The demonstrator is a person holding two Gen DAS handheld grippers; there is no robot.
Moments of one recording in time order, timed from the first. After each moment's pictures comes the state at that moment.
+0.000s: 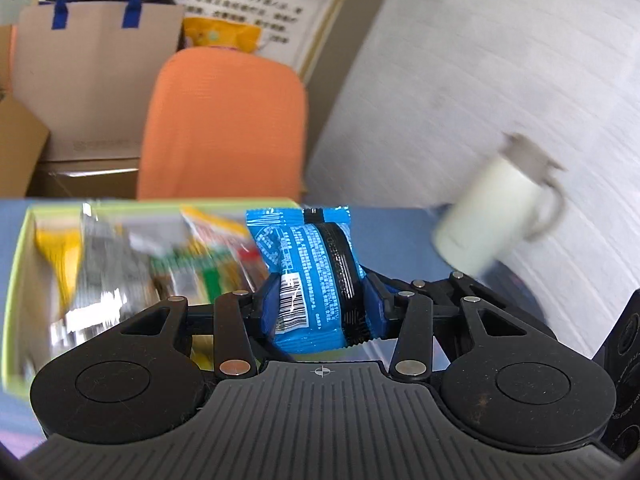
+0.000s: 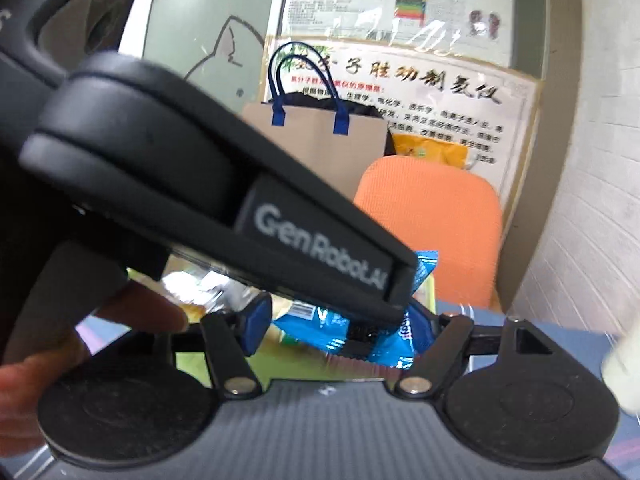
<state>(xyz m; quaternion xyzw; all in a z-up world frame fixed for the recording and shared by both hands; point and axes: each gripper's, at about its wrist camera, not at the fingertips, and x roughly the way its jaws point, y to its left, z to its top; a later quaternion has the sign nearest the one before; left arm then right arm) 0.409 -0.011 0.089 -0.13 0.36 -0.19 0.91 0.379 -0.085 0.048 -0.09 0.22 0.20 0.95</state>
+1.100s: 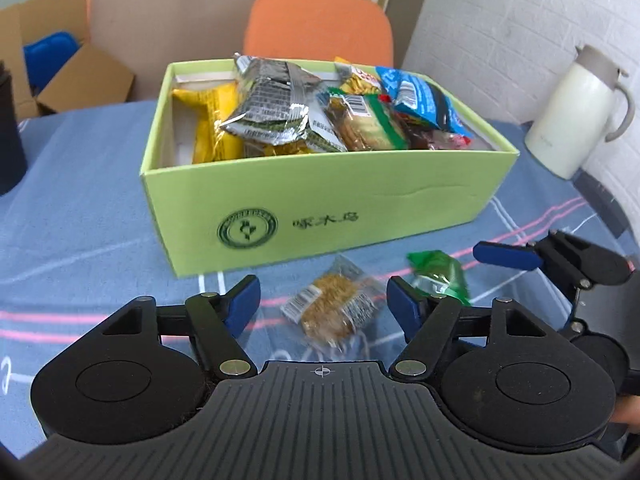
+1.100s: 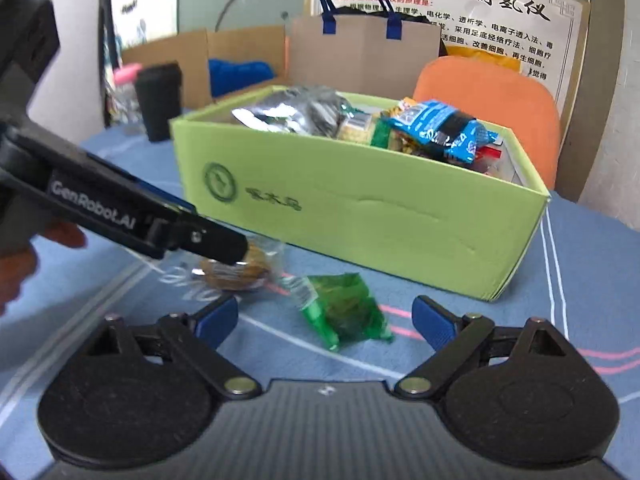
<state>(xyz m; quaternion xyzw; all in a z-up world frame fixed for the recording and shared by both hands) 0.316 0.062 -0.003 -0.05 0.40 -0.12 0.91 0.297 -0.071 -0.035 -0.11 0.32 0.24 0.91</state>
